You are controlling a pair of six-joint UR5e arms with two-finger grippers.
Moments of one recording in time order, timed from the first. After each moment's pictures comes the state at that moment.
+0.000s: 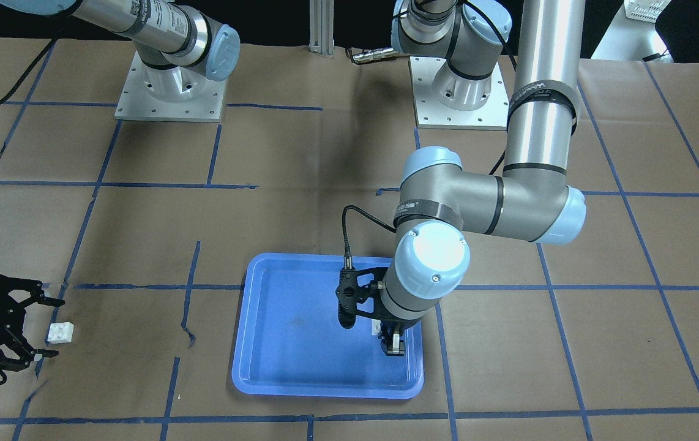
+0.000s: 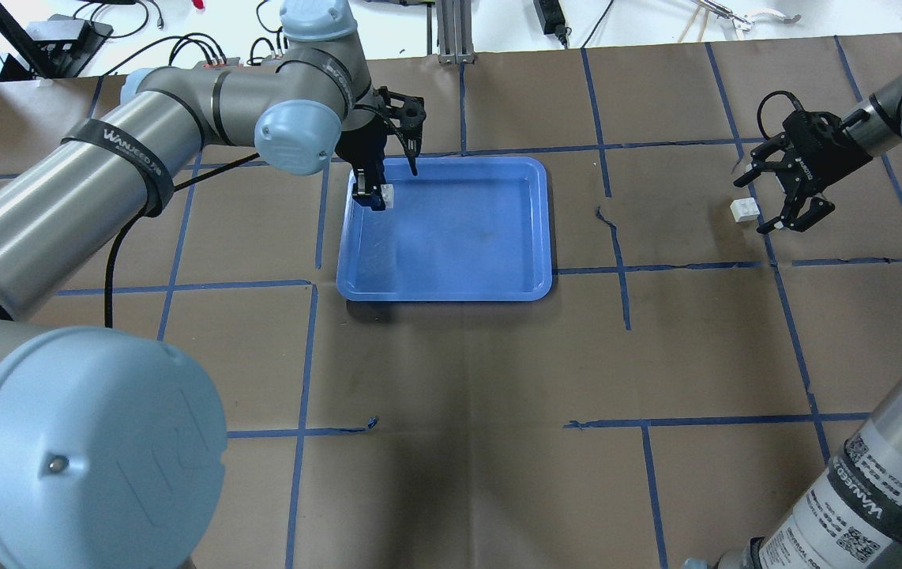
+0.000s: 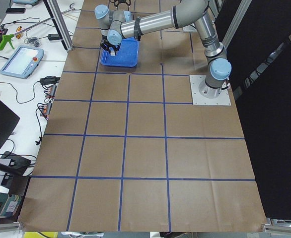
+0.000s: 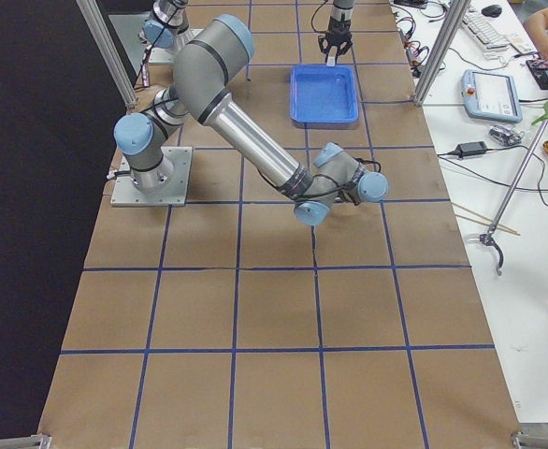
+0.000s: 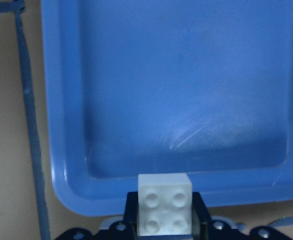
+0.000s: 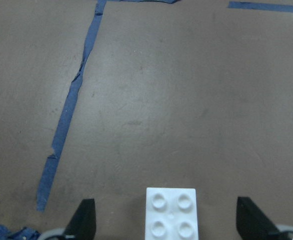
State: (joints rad) left arm -1.76 -2.17 -1.42 -1.15 1.53 1.41; right arm 1.06 -0.87 1.43 -1.74 -1.14 -2.31
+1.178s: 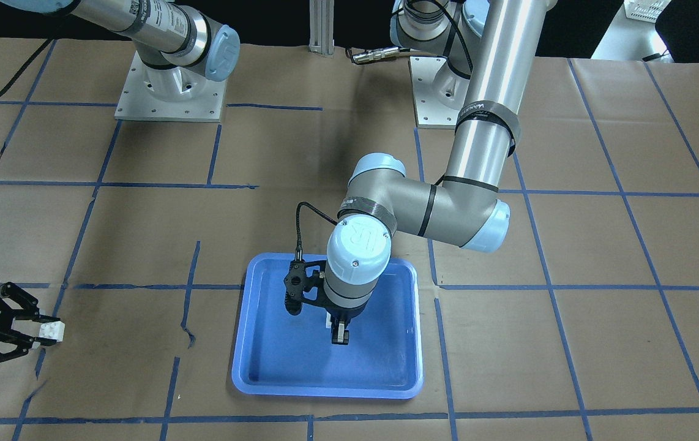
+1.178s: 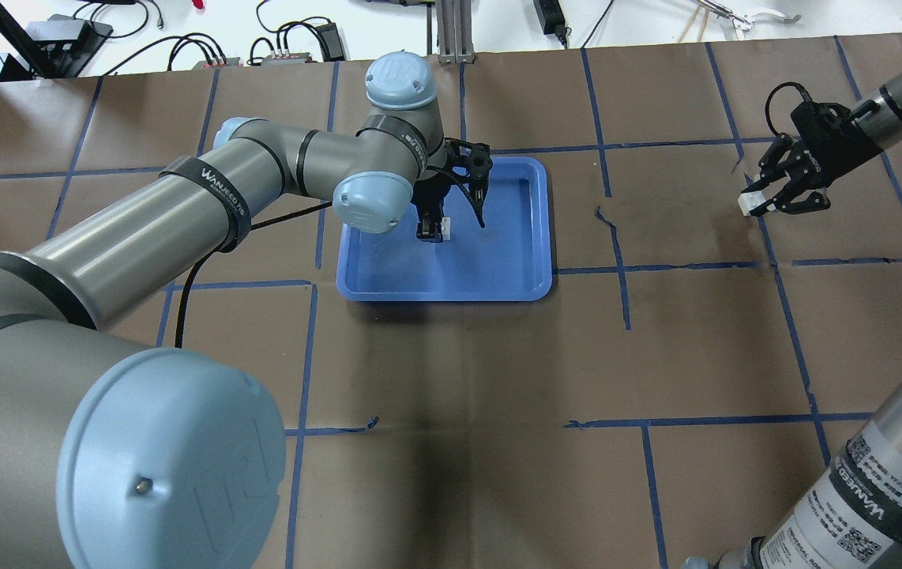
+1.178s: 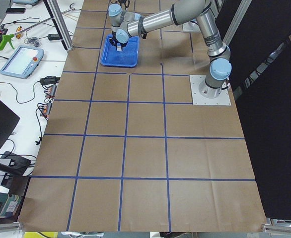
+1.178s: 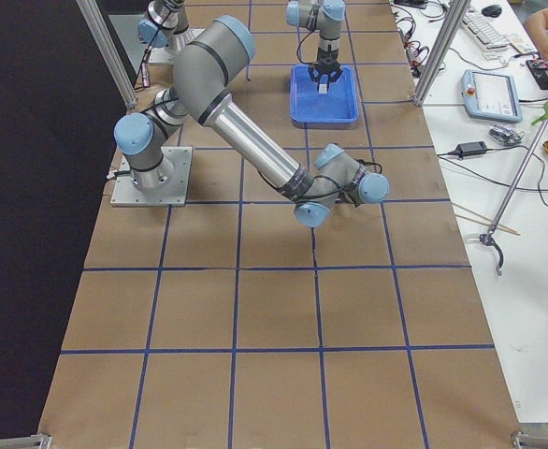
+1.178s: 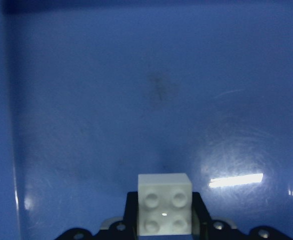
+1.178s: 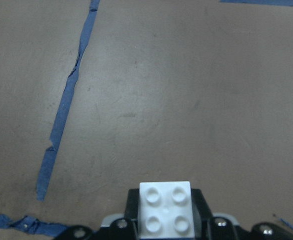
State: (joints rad) left arm -1.85 -2.24 -1.48 -1.00 1.52 1.37; right arm 1.05 -0.90 1.41 -1.73 -1.14 -2.26
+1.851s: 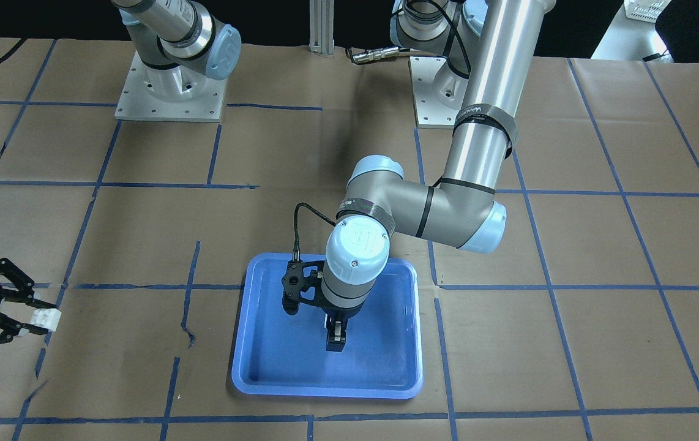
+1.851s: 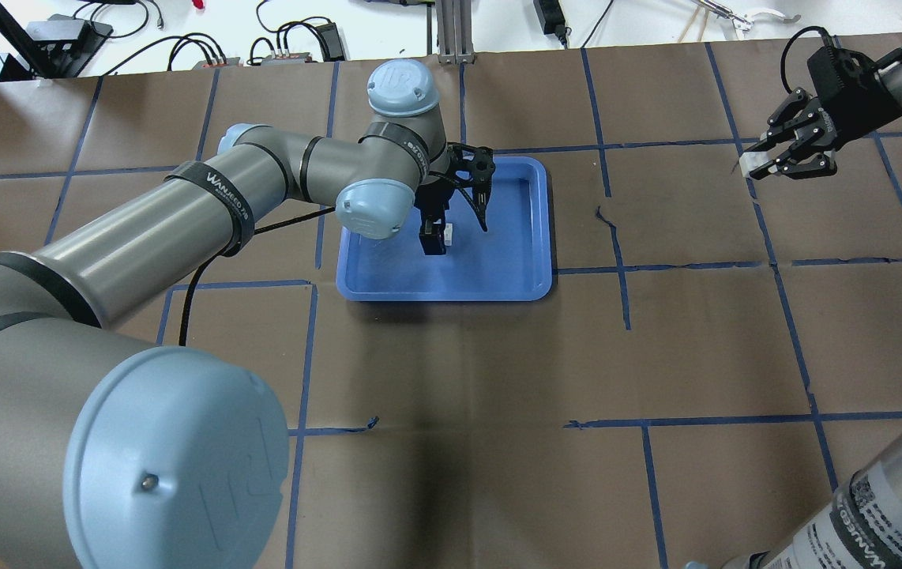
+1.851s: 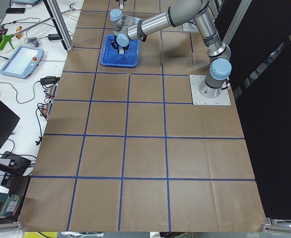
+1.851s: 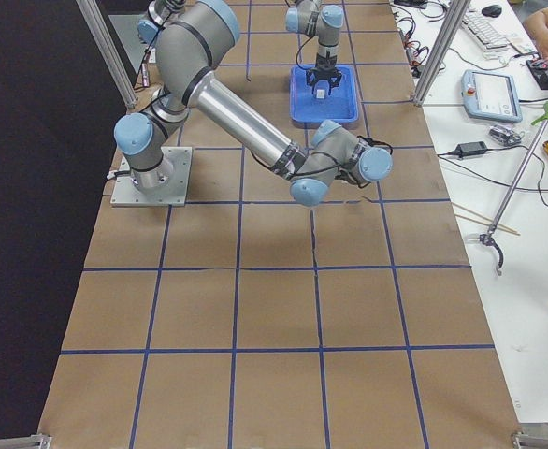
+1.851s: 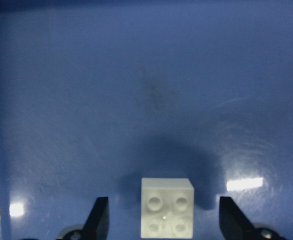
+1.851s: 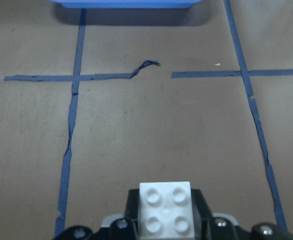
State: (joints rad) left arm -1.85 -2.24 -1.48 -0.98 1.50 1.36; right arm 1.09 -1.08 1.48 -1.71 -1.04 -2.08
